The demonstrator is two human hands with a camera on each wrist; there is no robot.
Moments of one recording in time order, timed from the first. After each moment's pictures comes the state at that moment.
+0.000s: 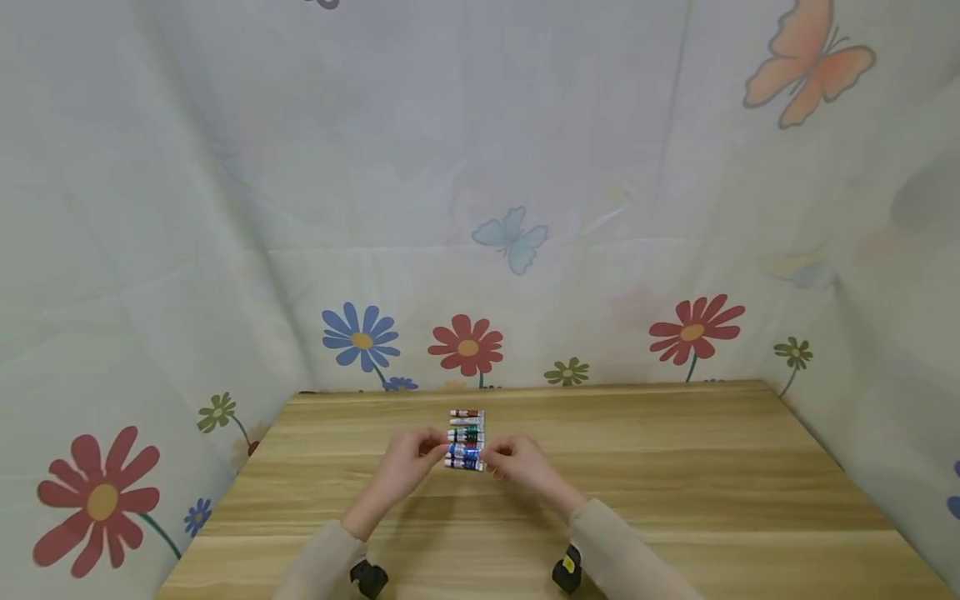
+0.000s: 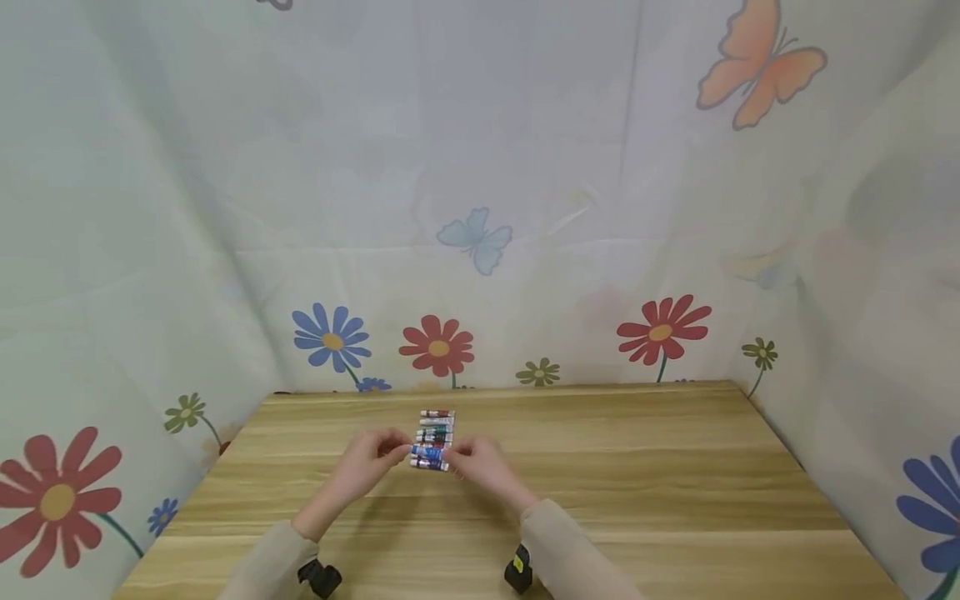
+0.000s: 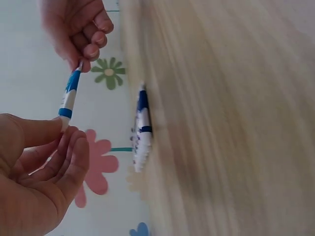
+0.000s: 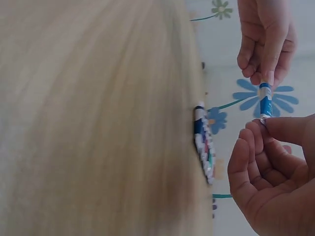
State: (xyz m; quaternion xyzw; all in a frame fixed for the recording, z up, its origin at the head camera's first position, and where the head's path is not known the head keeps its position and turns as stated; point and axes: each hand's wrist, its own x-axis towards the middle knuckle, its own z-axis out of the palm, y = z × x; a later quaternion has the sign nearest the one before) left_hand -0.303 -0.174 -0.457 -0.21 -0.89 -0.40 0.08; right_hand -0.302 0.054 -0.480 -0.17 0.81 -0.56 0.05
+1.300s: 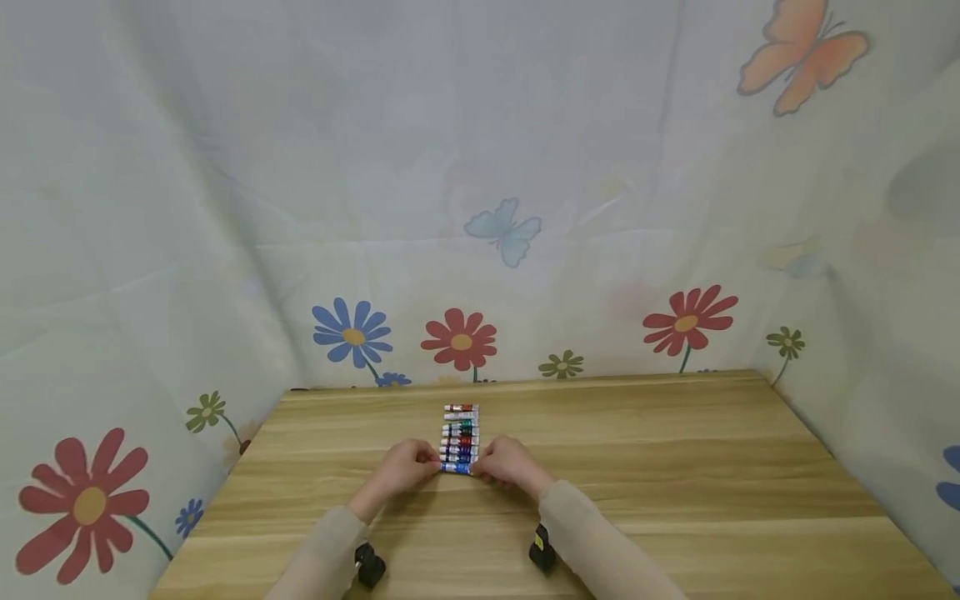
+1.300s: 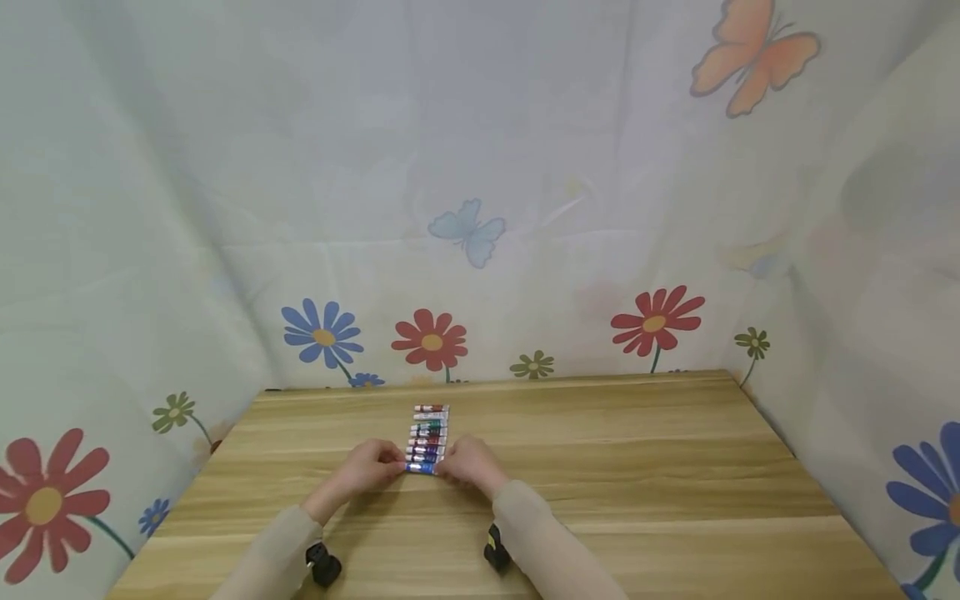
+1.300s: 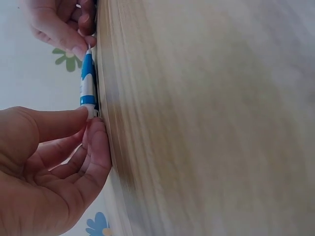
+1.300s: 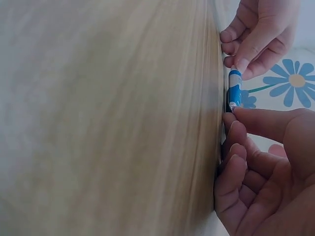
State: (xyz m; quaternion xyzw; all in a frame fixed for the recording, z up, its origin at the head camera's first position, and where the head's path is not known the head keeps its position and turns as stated) left_hand -0.331 -0.187 -0.499 -0.17 -0.92 -0.36 -0.03; right_hand -0.325 0.037 -0.506 -0.11 0.88 -0.46 0.11
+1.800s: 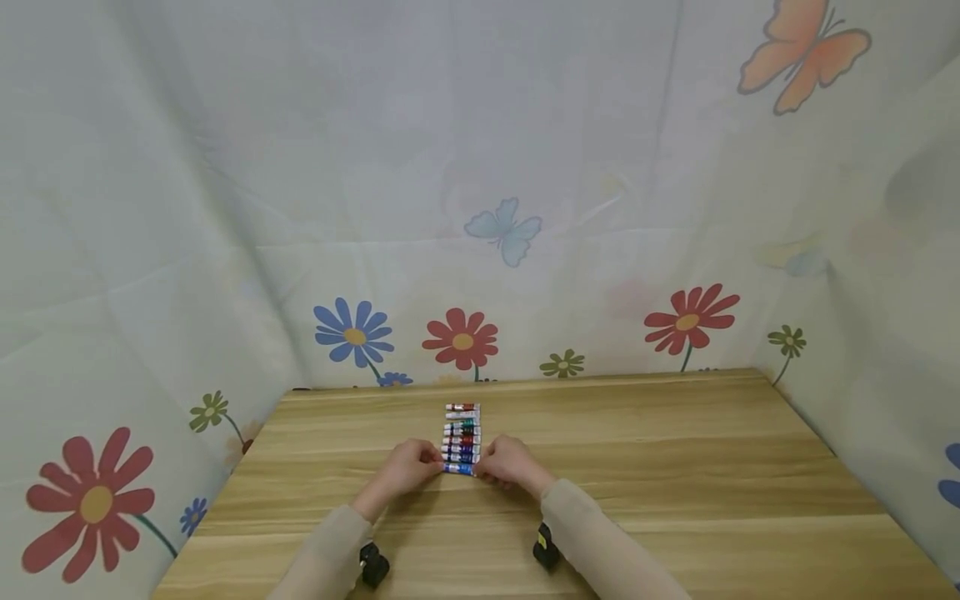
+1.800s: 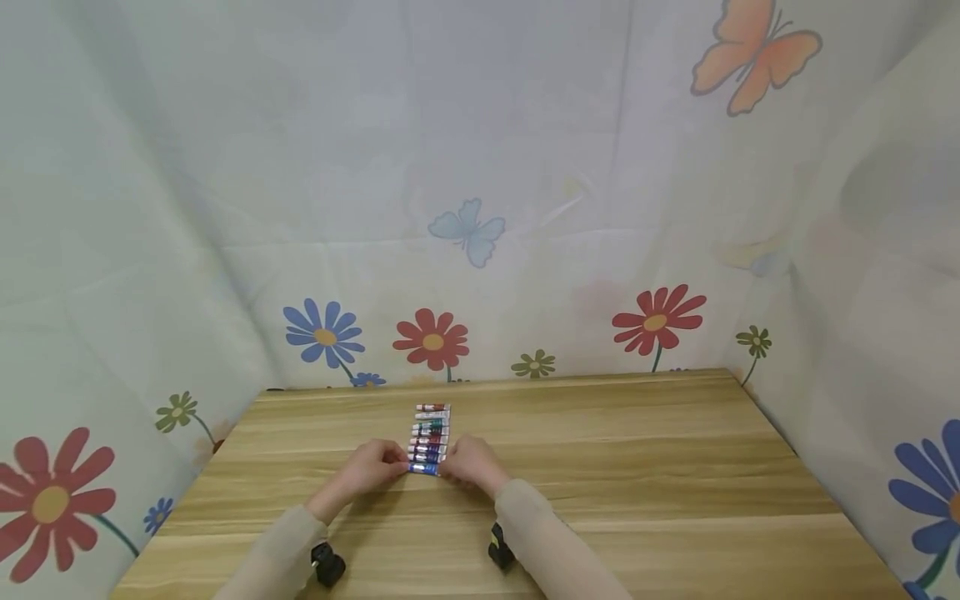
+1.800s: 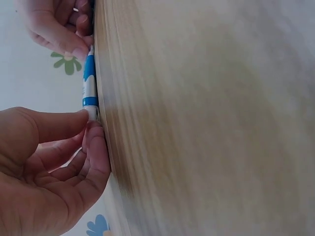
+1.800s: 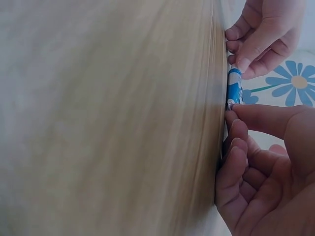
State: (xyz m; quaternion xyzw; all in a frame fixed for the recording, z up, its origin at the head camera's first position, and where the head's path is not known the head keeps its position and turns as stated) left_hand -0.330 -0.186 -0.500 -0.17 -0.92 -0.36 -0.02; right_hand -0.319 0.036 -0.499 -0.11 0.88 -0.45 0.11
